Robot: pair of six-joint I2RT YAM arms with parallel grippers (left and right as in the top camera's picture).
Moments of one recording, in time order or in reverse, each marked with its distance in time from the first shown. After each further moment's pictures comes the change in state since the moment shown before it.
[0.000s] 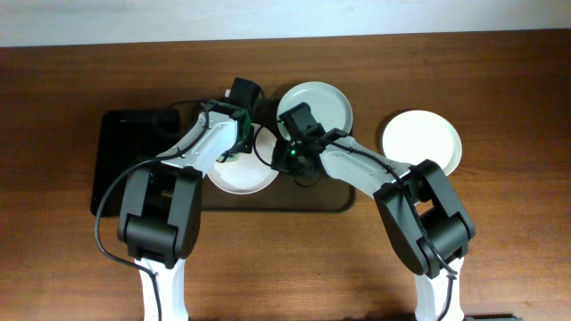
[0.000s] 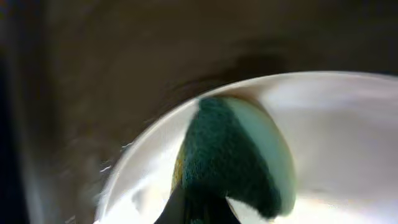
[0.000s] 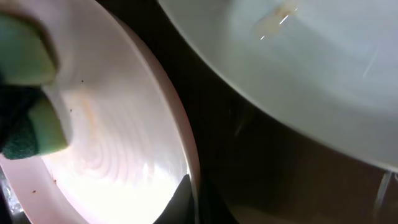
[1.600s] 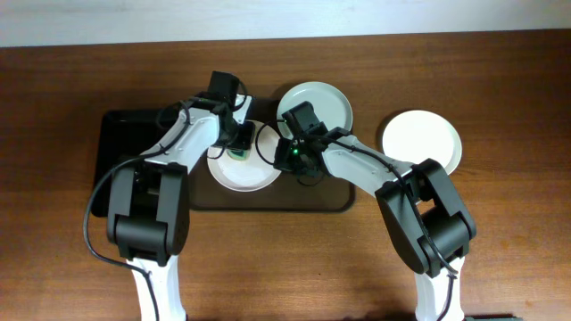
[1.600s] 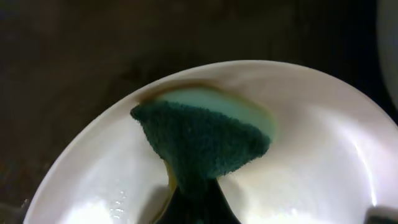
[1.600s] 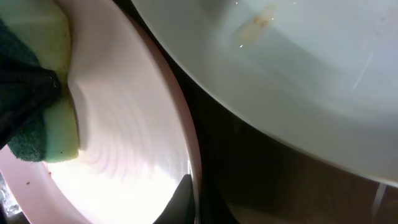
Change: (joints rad) left arm 0.086 -0.004 0.000 0.058 0.446 0.166; right arm -0.012 0.002 0.001 -0.011 -0.003 -0.010
